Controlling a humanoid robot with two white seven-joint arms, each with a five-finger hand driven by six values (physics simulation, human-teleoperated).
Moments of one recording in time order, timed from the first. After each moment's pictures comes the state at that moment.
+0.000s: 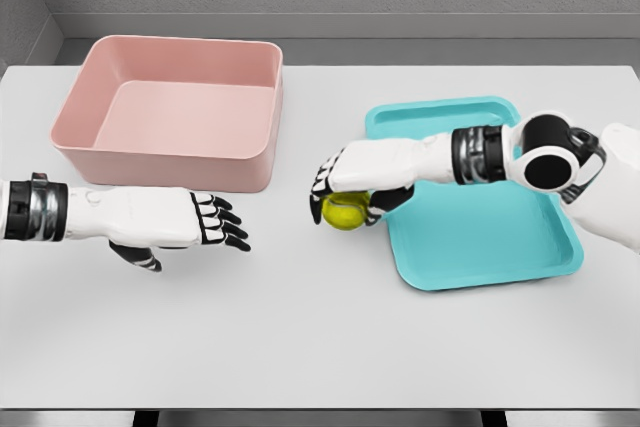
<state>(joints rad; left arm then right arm) -0.68 1.02 -0.89 -1.77 -0.28 -0.61 -0.54 -0.92 -0.65 1.06 -1.61 0.10 -0.40 0.61</state>
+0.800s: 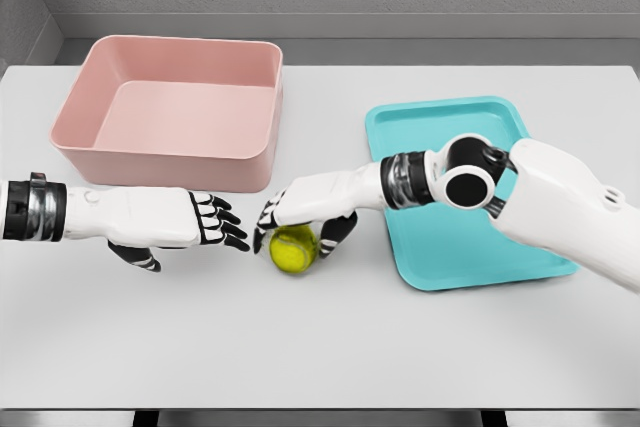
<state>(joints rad) -0.67 1.02 -0.89 -1.77 -0.28 -0.61 -0.54 -0.96 -0.50 1.20 -1.53 0.10 -0.34 0.60</state>
